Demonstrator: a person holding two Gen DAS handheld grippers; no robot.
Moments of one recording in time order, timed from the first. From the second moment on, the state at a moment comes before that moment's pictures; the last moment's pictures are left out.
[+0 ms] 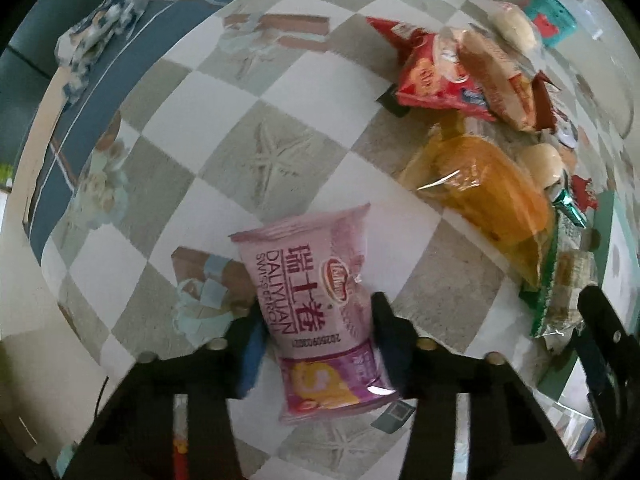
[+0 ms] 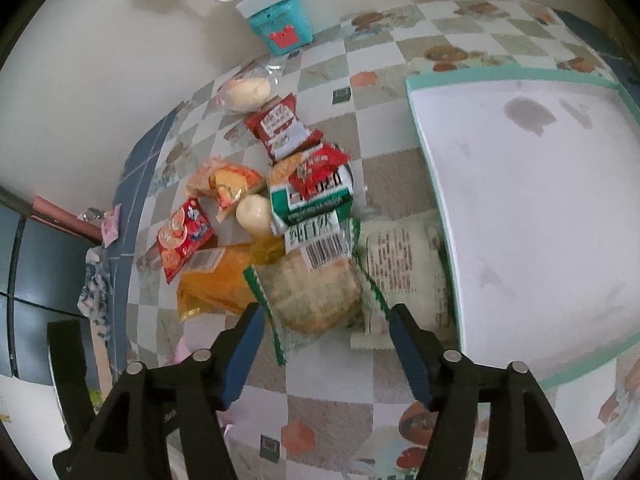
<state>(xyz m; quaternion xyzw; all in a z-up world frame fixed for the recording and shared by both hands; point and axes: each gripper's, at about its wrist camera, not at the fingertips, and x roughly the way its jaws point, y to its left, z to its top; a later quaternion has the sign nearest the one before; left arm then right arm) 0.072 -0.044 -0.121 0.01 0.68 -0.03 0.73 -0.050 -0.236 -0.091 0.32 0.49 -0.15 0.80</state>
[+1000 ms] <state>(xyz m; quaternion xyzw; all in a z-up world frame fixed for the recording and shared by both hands) 0.066 -0.042 -0.104 0.02 0.65 -0.03 0.76 -0.017 -0.204 -0.108 0.13 0.53 -0.17 0.82</state>
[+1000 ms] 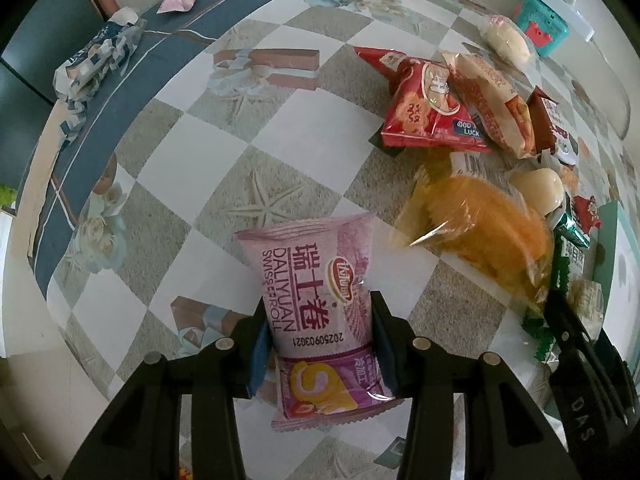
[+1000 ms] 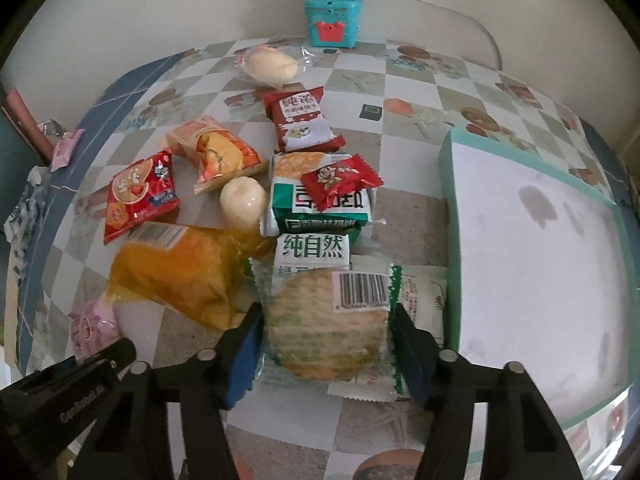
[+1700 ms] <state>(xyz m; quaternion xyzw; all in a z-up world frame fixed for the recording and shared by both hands) 0.073 -0.041 -0.037 -0.02 0.61 -0.02 0.79 -0.034 -0.248 -0.051 0.23 0.48 -0.22 0.81</state>
